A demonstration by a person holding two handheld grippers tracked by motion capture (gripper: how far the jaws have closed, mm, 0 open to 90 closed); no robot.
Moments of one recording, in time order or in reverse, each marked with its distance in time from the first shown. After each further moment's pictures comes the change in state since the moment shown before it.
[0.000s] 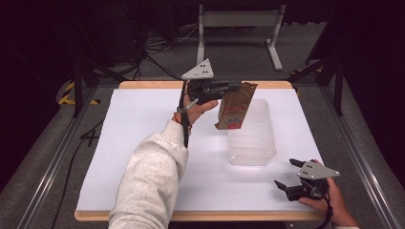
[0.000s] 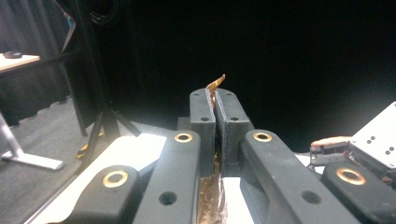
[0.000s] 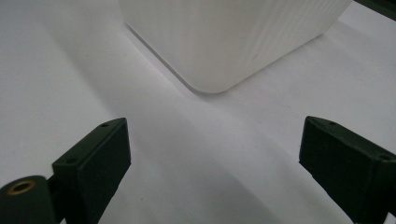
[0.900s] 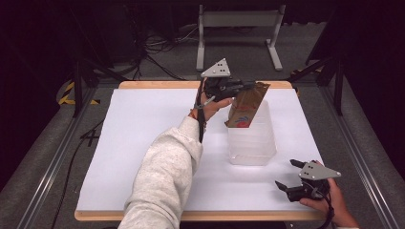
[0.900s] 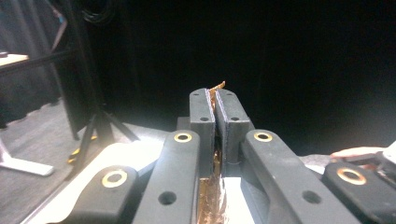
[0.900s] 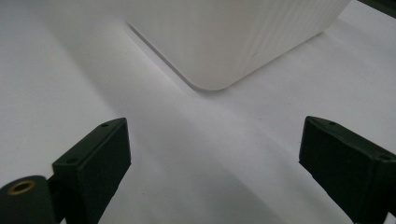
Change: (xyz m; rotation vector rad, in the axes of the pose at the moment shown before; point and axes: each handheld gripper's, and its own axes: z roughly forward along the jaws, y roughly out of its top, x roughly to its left) left arm 0.012 -0.007 0.046 -0.014 -0.020 -0.021; right arm 0.000 -0.002 -0.002 -0.002 0.005 0.006
